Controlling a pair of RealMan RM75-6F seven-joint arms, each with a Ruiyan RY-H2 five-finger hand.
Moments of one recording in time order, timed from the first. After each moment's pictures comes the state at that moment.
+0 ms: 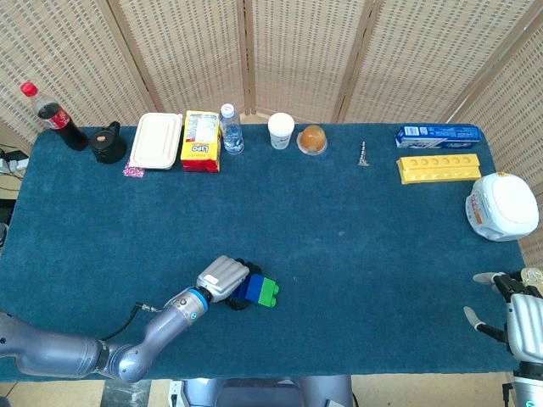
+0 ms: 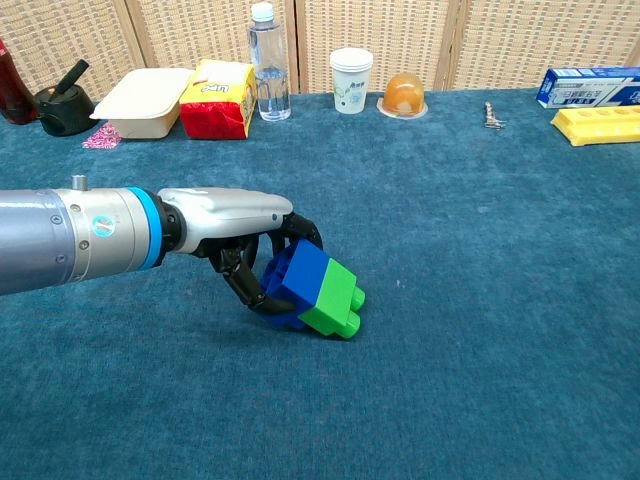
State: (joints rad) left arm -0.99 -1.57 -0.06 -1.76 0.73 0.86 0.55; right arm -0.02 -1.09 0.08 -1.80 -1.45 1.58 -0.04
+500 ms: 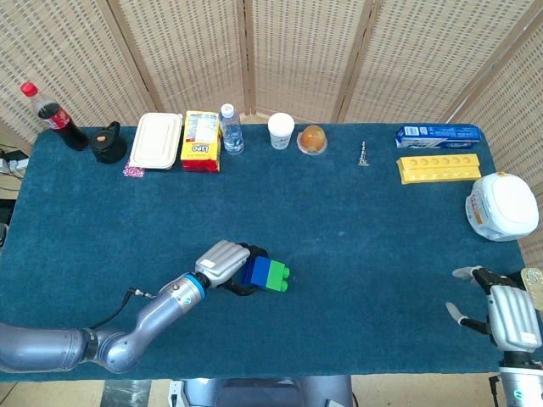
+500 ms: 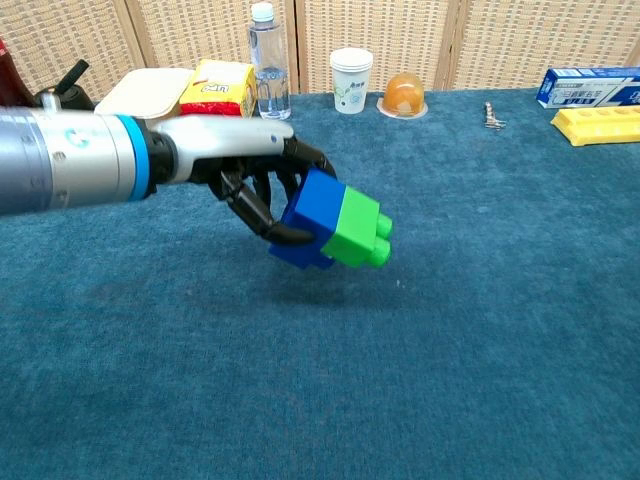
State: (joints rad) left arm -0.96 -1.45 -0.17 -1.80 0.84 0.77 0.30; right arm 0.03 -1.09 0.09 -1.81 -1.47 1.49 0.00
